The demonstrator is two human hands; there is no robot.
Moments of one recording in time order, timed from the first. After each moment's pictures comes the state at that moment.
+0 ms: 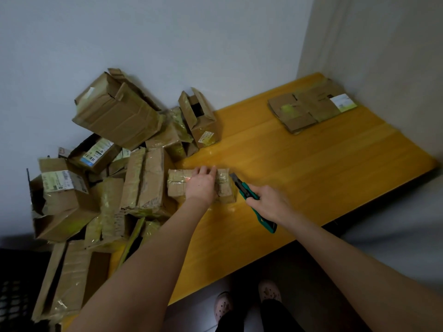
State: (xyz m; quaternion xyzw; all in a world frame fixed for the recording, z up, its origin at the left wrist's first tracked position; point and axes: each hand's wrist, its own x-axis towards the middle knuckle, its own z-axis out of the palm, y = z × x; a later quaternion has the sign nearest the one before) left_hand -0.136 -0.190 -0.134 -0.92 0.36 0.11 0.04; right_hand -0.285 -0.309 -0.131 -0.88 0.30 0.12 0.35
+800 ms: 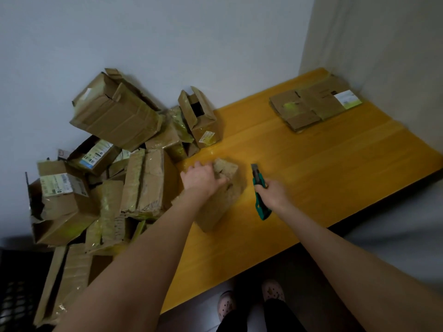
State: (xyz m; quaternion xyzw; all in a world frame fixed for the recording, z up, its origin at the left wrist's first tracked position) left_hand -0.122 -0.210 -0.116 -0.94 0.29 0.15 0.05; right_hand -0.263 -0.325 -0.155 -0.77 0.43 0.05 0.47
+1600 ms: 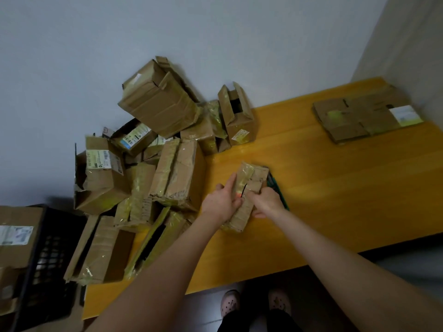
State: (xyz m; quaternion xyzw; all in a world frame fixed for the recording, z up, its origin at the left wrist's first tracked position) left_hand -0.150 -0.157 -0.140 -0.94 0.26 0.22 -0.07; right_hand -0.208 -0.279 -0.160 -0.72 0.40 0.14 0.55
